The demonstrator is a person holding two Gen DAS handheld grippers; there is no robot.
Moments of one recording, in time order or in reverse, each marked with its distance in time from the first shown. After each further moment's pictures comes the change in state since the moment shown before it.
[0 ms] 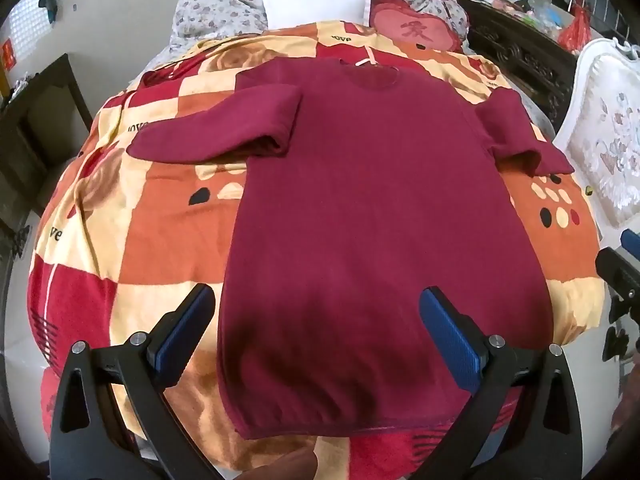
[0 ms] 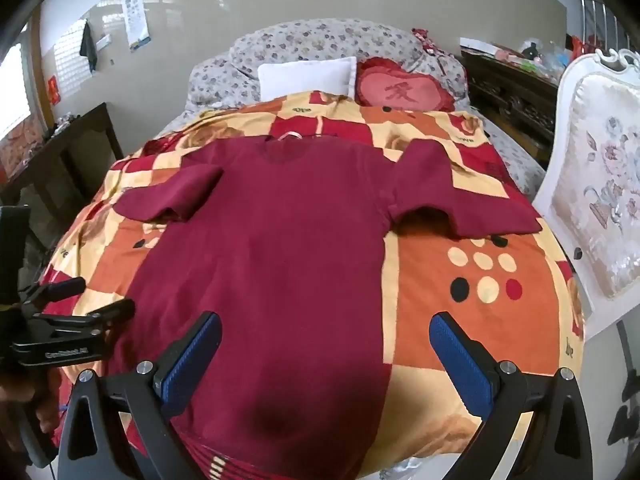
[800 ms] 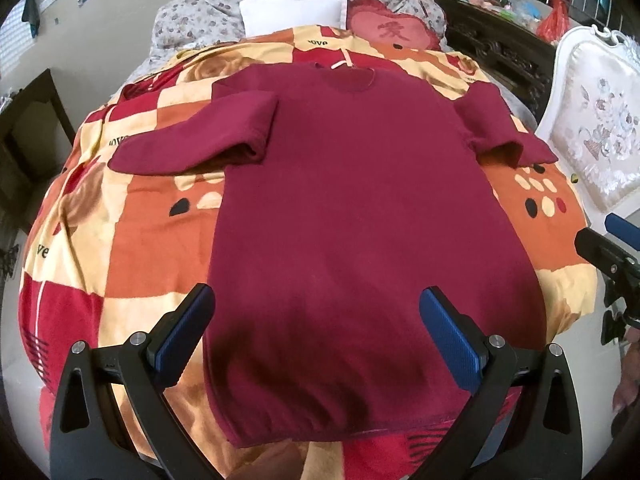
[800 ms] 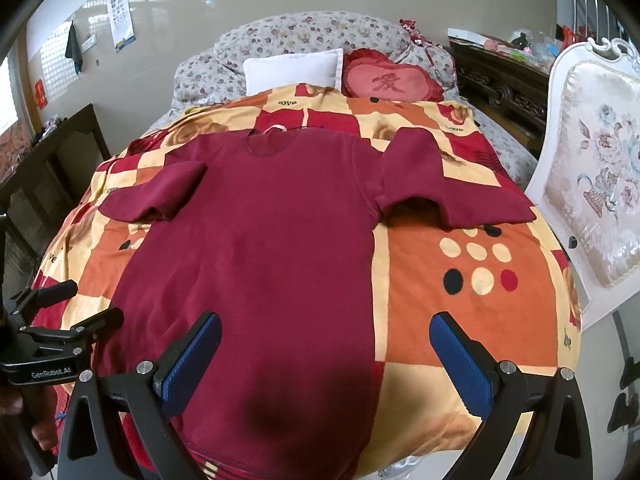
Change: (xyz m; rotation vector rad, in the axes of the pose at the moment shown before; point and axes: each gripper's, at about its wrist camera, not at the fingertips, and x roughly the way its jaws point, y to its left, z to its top) left arm 0.001 -0.009 0.000 0.061 -0.013 -0.053; right arm 0.006 -0.007 -0.002 0.018 0.005 -0.021
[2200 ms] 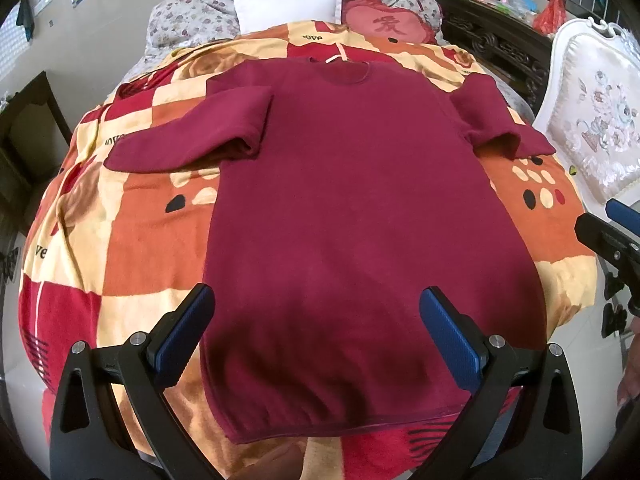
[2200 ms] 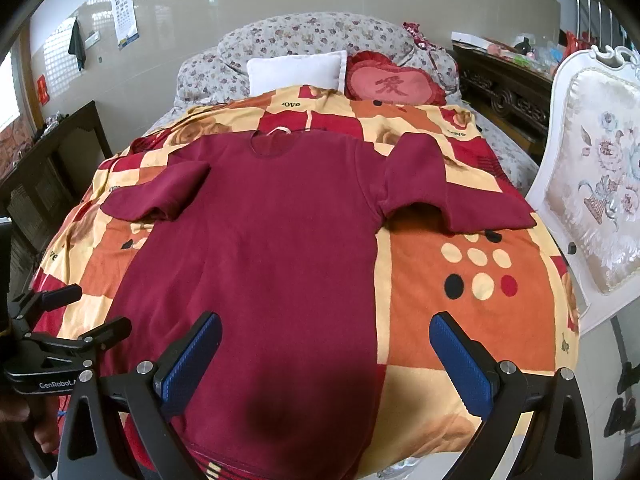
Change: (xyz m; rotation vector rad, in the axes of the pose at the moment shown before) left arm 0.001 -0.003 -0.004 0.012 0.011 -0.005; right arm 0.000 0.005 0.003 -0.008 0.005 -0.008
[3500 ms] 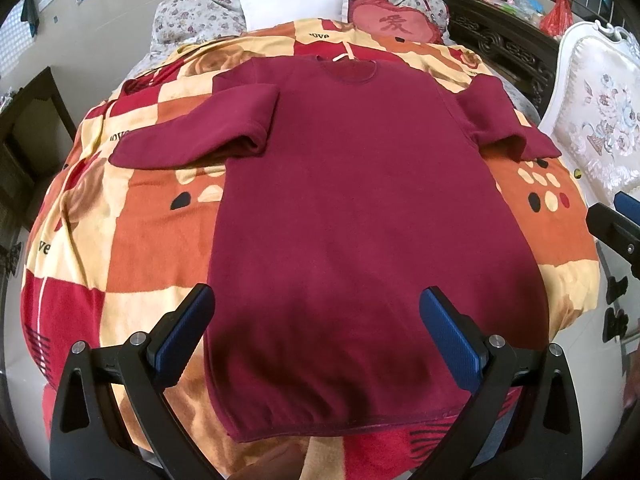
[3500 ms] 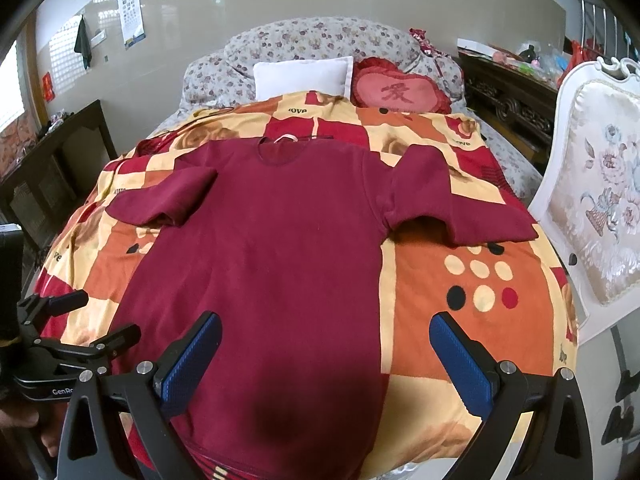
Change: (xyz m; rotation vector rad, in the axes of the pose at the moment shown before) left arm -0.001 0.002 0.000 -0.014 0.008 0.013; right arm -0.009 0.008 0.011 -0.022 -0.016 0.011
